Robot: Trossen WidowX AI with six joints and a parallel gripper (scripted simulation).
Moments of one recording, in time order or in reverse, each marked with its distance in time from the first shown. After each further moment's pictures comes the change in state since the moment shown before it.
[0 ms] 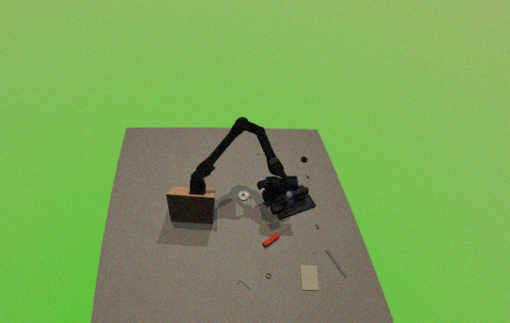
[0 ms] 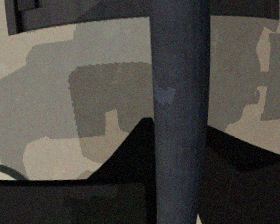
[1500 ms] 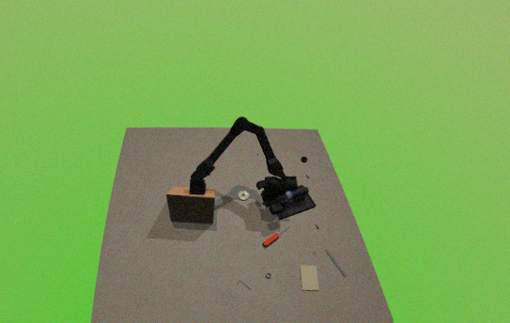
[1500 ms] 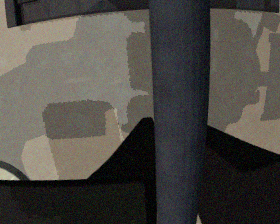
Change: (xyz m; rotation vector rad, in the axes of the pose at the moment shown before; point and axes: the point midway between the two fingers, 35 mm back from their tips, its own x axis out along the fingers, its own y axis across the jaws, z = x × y) arm 0.000 0.000 -0.004 0.000 0.000 0.000
